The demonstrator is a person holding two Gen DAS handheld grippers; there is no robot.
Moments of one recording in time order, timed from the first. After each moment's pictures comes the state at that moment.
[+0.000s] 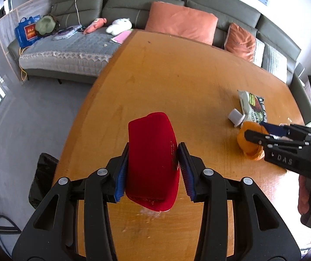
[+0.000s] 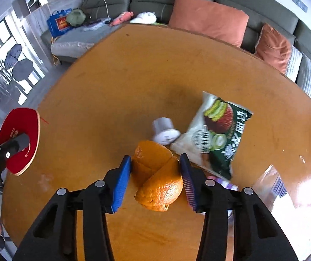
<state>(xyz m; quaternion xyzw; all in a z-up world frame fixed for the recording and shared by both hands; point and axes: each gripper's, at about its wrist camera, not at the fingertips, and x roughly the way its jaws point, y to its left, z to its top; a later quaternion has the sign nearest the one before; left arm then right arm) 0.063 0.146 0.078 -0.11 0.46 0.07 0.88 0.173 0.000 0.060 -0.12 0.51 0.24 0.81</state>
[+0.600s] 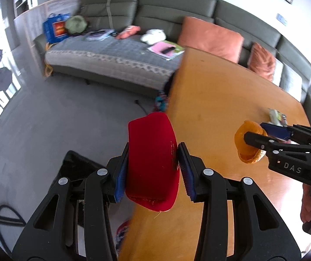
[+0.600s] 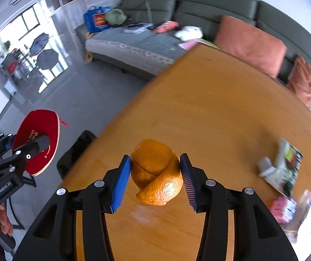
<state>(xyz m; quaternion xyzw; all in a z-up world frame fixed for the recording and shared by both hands) -0.019 0.266 0.100 -0.13 0.44 0.14 0.88 0.106 0.154 0.098 -0.15 0.48 0.33 0.80</state>
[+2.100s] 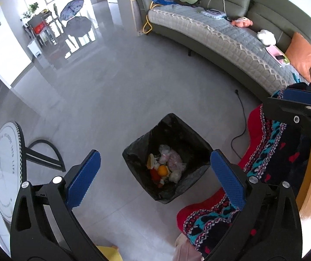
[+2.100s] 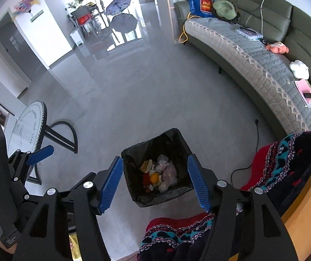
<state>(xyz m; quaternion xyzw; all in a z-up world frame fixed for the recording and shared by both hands) -0.191 0.481 0.050 -0.19 0.48 0.38 0.77 -0.043 0.444 0.087 -0.24 0.46 0.53 0.67</state>
